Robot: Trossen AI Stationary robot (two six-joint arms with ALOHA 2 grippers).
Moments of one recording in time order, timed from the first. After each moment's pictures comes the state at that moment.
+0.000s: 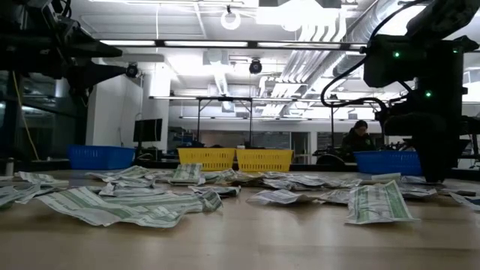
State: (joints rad) left arm -0.14 0.02 0.02 0.05 -0.35 -0.55; right arm 0.02 1.34 0.51 -0.73 0.08 1.10
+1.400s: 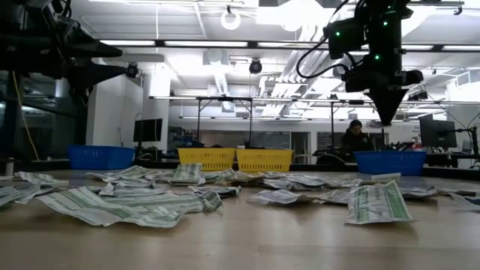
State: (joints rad) left arm -0.14 0.02 0.02 0.05 -0.35 -0.55; right arm -0.49 1.34 1.00 -1.21 0.27 0.55
